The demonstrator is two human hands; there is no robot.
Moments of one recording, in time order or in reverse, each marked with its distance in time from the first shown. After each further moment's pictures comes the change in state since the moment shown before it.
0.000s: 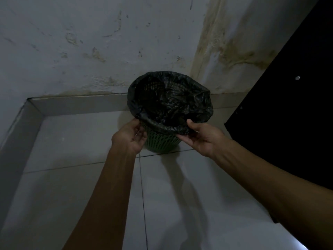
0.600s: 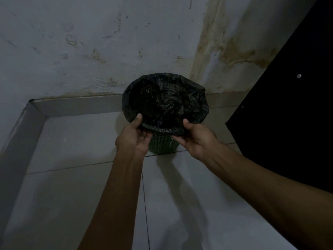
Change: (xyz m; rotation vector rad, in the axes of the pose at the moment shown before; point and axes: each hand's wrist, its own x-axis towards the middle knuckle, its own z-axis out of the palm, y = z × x) left_hand -0.019 -0.008 0.007 -0.217 -0.082 0.056; right_hand 0.023 0.023 0.006 0.133 0.025 -0.071
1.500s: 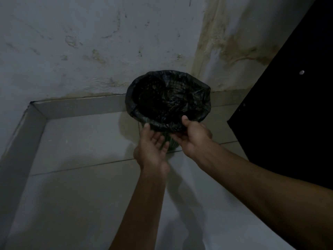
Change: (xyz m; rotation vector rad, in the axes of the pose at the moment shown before) left_hand -0.026 -0.049 -0.008 0.115 0.130 0.080; right_hand -0.009 0.011 0.014 -0.008 0.118 -0.095
